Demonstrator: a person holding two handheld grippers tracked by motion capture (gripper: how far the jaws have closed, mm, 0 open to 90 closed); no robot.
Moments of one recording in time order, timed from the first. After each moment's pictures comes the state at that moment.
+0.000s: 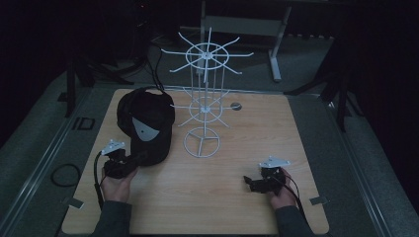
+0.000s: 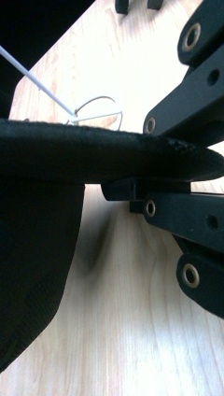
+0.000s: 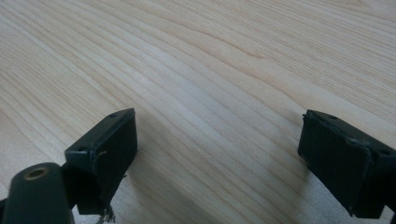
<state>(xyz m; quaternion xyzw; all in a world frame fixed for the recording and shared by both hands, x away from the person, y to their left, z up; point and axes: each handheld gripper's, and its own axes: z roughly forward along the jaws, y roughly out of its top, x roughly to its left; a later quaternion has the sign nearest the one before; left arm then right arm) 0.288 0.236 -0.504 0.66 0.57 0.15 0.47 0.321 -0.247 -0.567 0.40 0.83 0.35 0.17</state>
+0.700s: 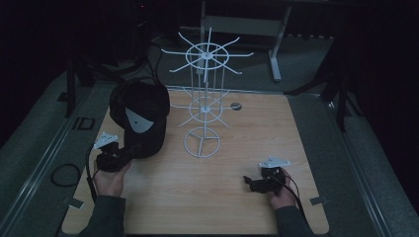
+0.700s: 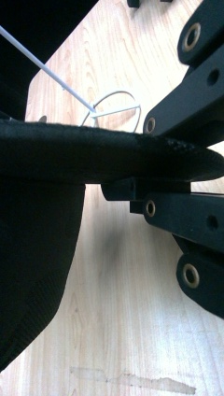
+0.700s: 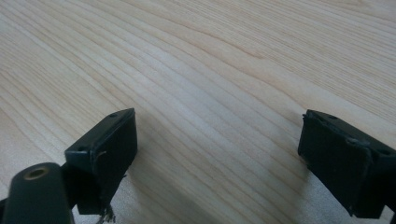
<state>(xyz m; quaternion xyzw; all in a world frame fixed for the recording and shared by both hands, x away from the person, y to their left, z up) 0.294 0.247 -0.481 0.66 0.55 0.19 0.47 0.321 -0.247 -0.567 0.40 0.83 0.35 0.17</state>
